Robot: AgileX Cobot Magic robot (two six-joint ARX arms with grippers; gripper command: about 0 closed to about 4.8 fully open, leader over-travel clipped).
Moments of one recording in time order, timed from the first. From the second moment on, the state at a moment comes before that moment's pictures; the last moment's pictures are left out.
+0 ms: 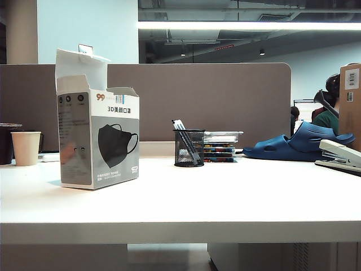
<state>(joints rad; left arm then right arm) 0.10 0.72 0.69 0.18 0.53 -0.04 -0.12 1.05 1.50 -0.65 -0.15 -0.09</state>
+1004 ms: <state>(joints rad) -0.01 0.00 0.62 -0.54 0.22 0.10 0.04 0.03 0.67 -0.67 -0.13 0.01</state>
